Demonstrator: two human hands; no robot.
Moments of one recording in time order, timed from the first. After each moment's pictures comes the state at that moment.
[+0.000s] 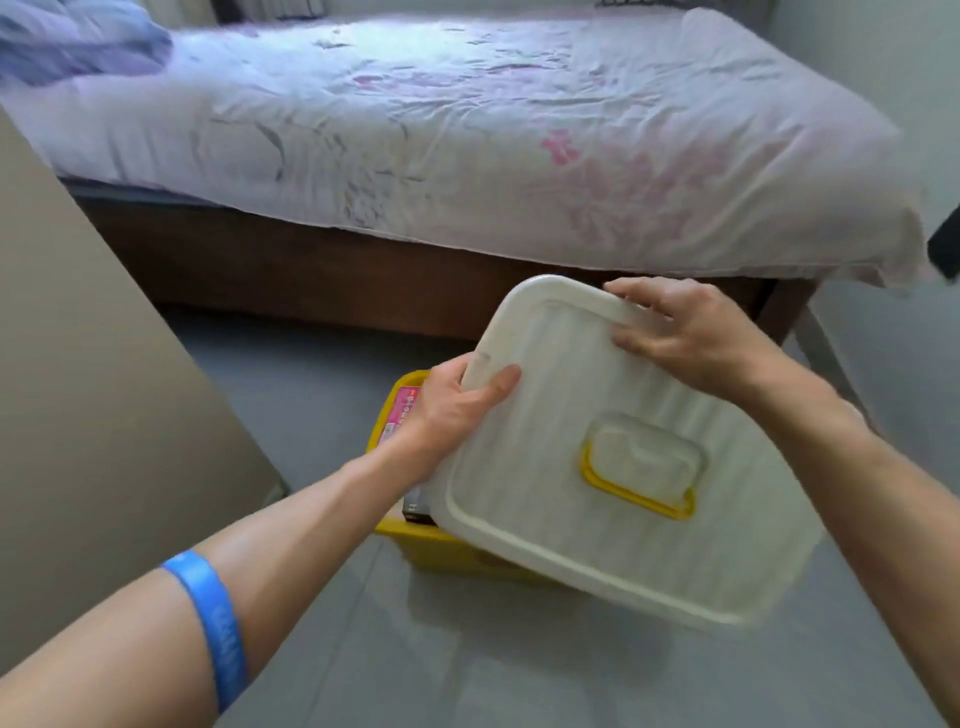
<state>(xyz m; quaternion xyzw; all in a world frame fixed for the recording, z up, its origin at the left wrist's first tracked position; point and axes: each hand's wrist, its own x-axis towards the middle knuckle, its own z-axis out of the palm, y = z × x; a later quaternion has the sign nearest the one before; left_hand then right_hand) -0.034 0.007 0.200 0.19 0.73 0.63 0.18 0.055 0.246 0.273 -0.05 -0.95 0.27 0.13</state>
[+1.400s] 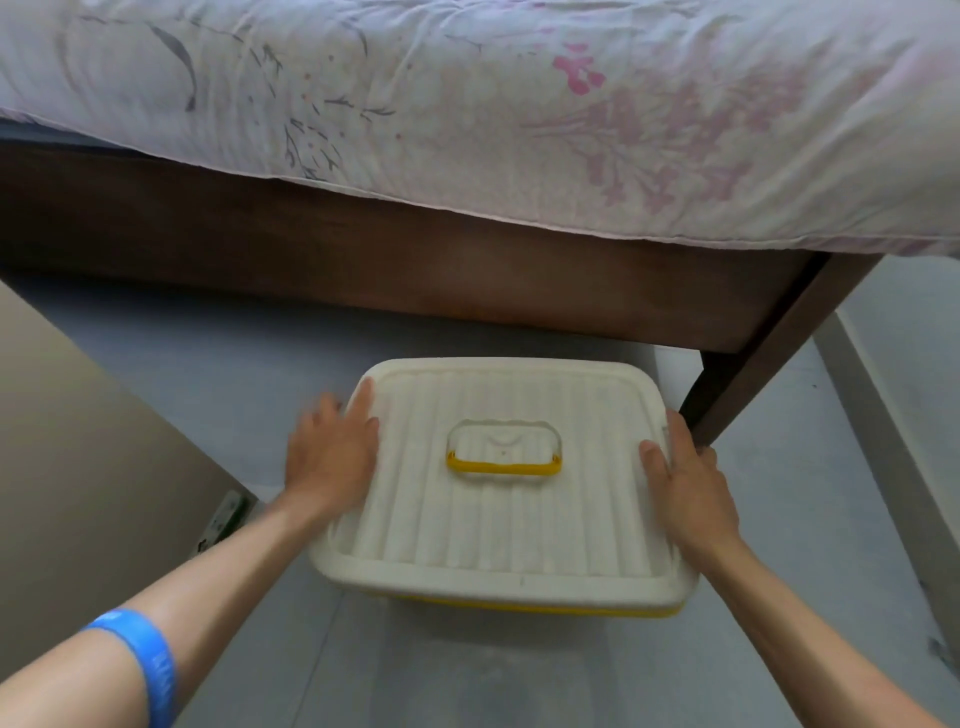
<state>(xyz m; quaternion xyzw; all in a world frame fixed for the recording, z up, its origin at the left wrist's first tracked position) -0.131 -0.063 0.076 0.15 0.98 0.09 0.05 0.065 0.244 0.065 -0.39 -0.86 0.32 0.04</state>
